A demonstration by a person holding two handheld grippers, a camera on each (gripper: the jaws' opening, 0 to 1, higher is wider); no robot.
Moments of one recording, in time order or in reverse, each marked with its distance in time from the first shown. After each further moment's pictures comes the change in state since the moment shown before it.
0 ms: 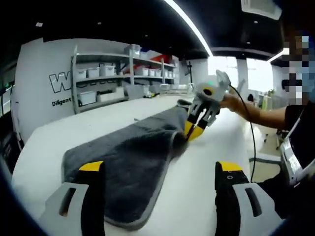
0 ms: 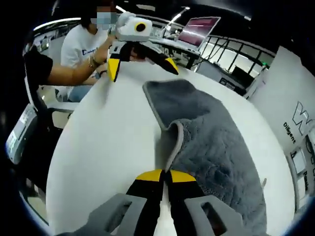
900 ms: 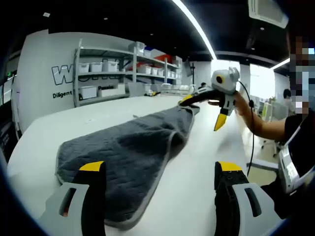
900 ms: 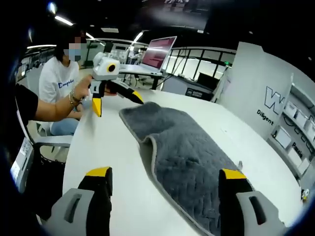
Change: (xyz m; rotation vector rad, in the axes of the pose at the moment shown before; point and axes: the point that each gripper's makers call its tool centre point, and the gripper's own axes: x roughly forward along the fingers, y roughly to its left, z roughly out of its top) left arm 0.006 -0.006 -0.004 -0.069 0.009 -0.008; right arm -0.080 -0.009 -0.005 0.168 -0.154 -0.301
